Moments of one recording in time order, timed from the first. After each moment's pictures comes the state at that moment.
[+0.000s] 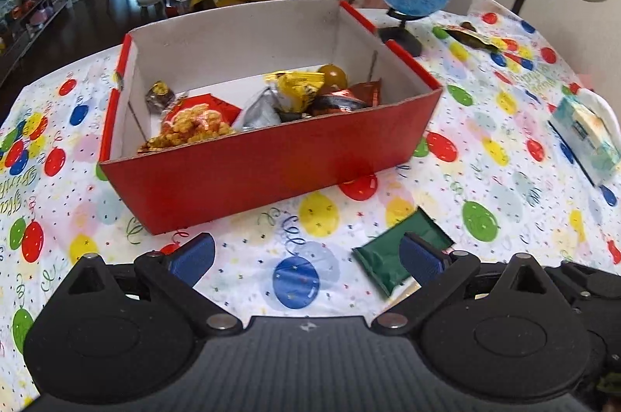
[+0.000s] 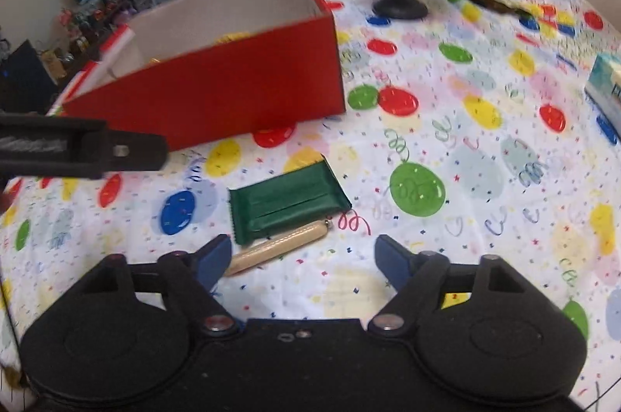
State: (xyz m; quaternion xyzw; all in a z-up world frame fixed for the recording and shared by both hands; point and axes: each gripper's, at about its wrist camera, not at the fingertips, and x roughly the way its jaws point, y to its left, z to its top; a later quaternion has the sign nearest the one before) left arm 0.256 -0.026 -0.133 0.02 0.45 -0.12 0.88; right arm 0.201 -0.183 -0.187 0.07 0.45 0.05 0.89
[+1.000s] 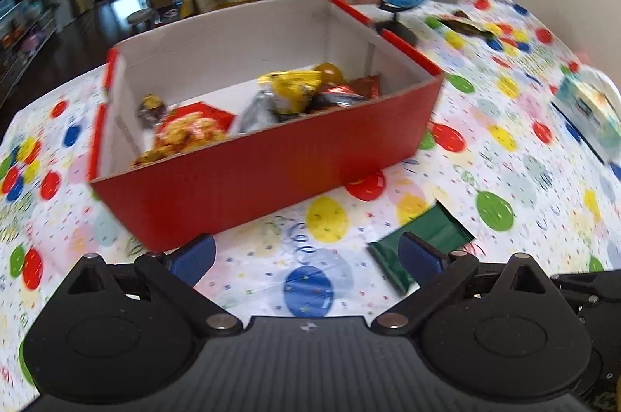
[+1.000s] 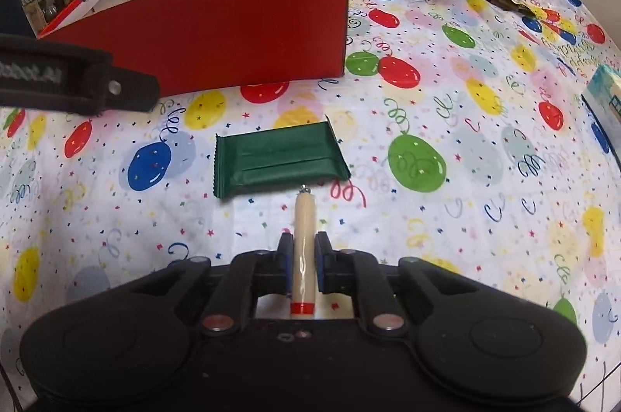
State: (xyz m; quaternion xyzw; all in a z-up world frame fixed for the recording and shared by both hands) left arm 0.262 -0.035 -0.147 0.07 0.44 -0.15 0.88; right arm 0.199 -0.165 -0.202 0.00 0.49 0.03 0.87
